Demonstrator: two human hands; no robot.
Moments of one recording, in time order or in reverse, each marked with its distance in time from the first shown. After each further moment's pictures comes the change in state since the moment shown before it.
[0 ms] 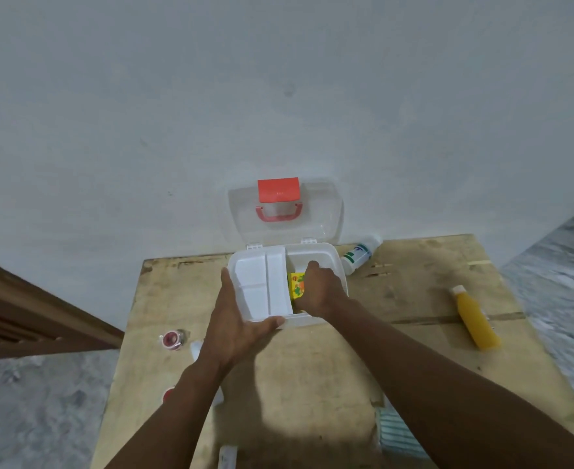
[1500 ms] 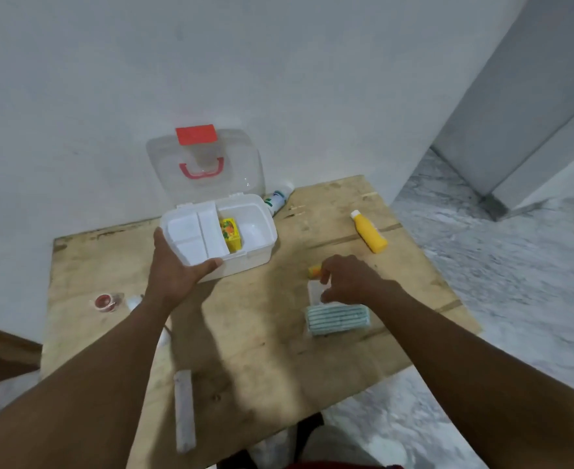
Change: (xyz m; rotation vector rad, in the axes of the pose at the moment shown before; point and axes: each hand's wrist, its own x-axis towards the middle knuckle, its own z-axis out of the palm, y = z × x) left_hand -0.010 -0.013 0.011 0.012 -0.014 0.010; right_hand -0.166 0.124 -0.022 -0.165 -0.026 0.146
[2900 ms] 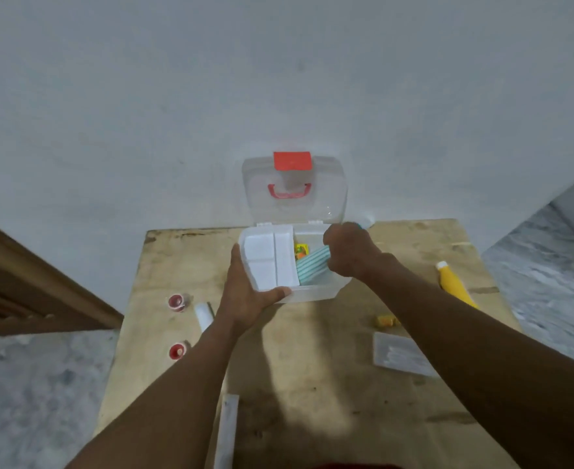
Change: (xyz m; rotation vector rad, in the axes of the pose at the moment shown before) left_hand -0.005 0.005 0.001 -0.175 0.025 -0.009; right_hand 0.104 -0.122 -0.056 -0.335 0.197 -0.307
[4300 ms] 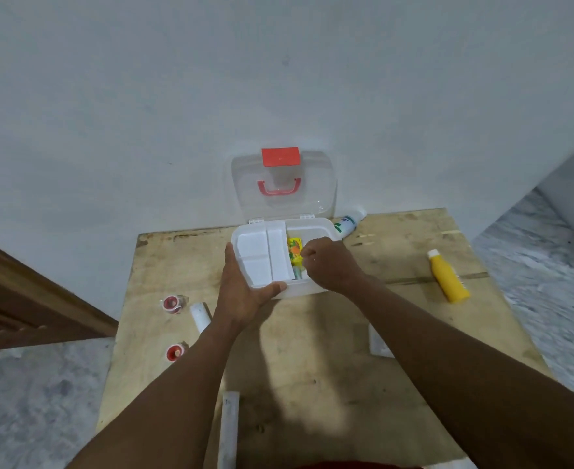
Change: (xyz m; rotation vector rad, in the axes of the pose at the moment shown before) left_hand -0.001 -0.001 0.003 0.004 0.017 0.010; right_hand -0.012 -0.019 0.041 0.454 0.090 0.057
